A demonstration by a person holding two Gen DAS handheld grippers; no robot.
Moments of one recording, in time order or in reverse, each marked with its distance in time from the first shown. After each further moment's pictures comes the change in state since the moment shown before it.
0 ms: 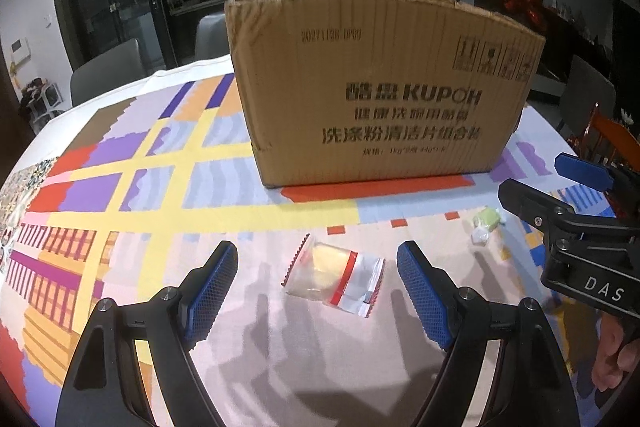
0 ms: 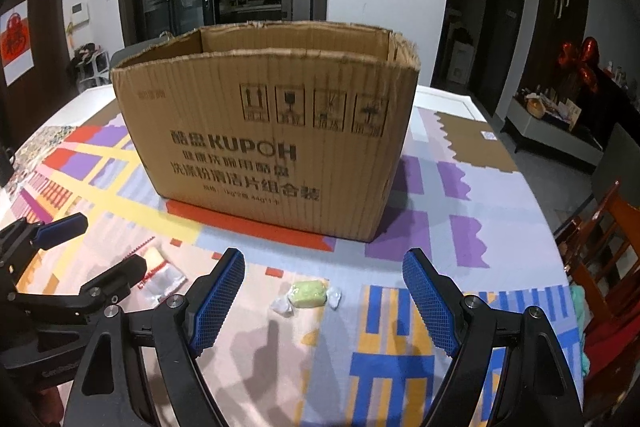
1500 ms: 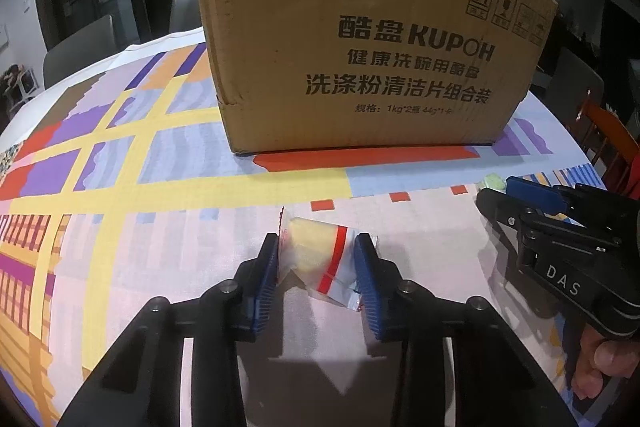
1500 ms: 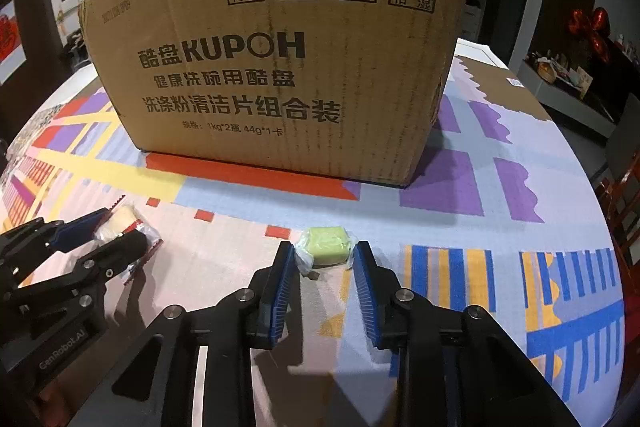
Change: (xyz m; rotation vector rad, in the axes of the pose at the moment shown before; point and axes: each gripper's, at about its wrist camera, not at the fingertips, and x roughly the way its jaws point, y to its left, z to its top) left arm 0.036 0.002 -0.012 -0.002 0.062 -0.093; right arm 0.051 0.008 -0.026 0.035 0.131 0.029
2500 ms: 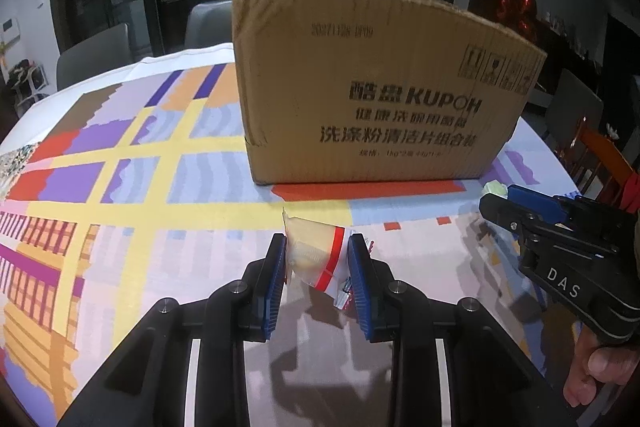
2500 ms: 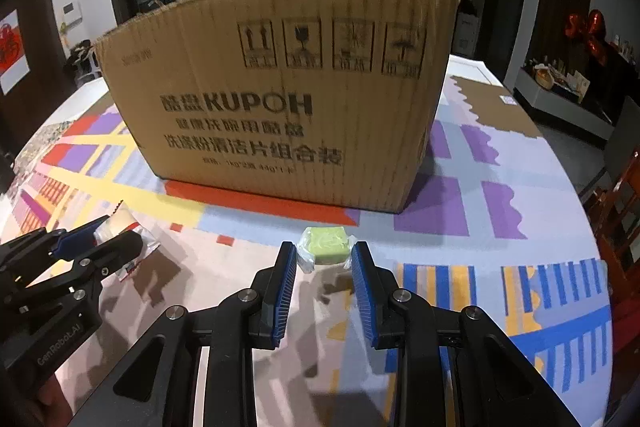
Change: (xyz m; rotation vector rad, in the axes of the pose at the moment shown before) left arm -0.037 0.007 0.013 -0.048 -0.058 0.008; right arm -0.027 0.002 0.018 0.014 -0.049 0.008
